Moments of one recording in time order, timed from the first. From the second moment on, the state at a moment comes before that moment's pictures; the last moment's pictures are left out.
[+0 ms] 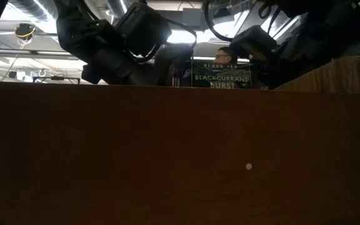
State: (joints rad) left arm -0.12 1.94 0.87 0.46 0.08 -0.78; right arm 0.36 1.65 0.84 -0.17 0.19 1.57
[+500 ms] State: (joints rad) left arm -0.16 1.93 0.87 0.43 -0.07 -0.54; right arm 0.36 1.65 0.84 -0.17 0.18 1.64
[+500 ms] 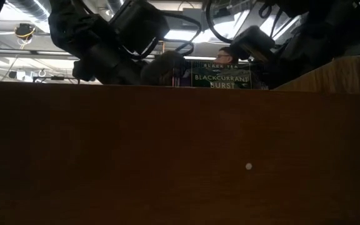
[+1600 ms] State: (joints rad) left arm -0.19 2.06 1.04 0.23 -0.06 -0.50; right arm 0.44 1.65 0.84 -0.16 0.14 1.73
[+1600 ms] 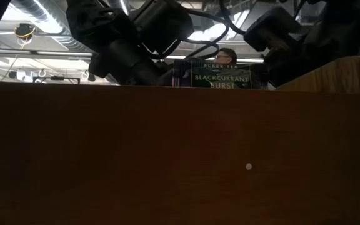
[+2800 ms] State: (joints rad) left arm -0.19 2.02 1.03 0.20 -0.04 -0.54; right arm 0.41 1.75 0.84 0.00 0.17 1.64
